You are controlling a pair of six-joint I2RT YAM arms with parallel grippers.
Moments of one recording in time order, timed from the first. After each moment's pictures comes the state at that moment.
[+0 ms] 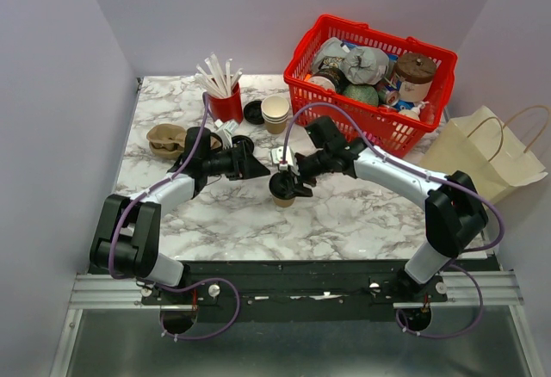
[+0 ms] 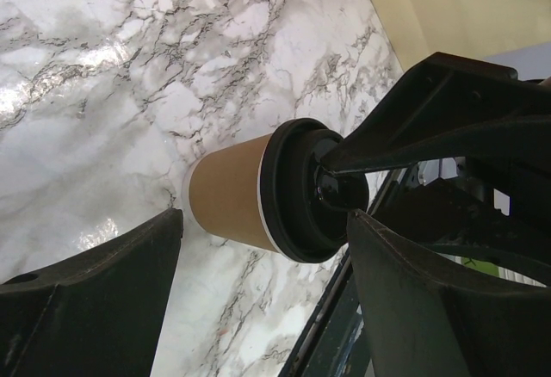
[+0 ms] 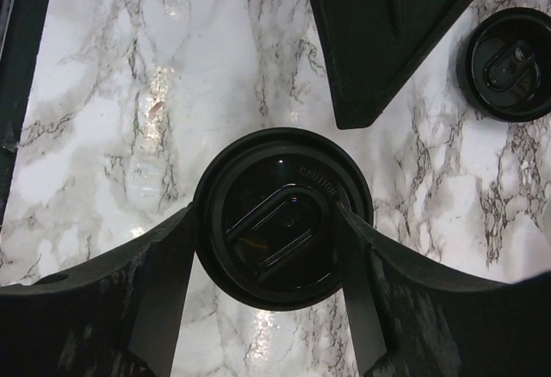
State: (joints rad) left arm -0.23 1.46 0.70 0.22 0.85 -0.56; right arm 0.69 1.66 1.21 -0.46 -0.71 -0.89
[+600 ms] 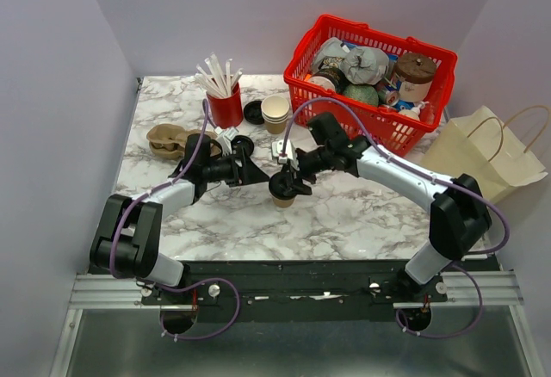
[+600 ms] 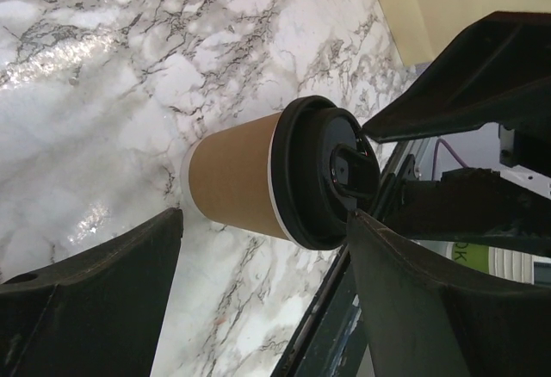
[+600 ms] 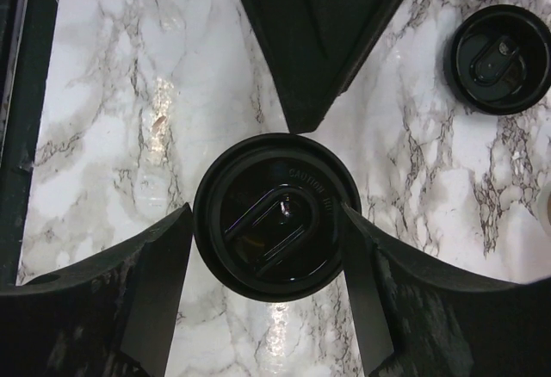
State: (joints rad) left arm -0.23 1.46 0.64 0.27 0.86 -0.58; right arm 0.69 1.64 1.23 -0.46 -0.69 -0.81
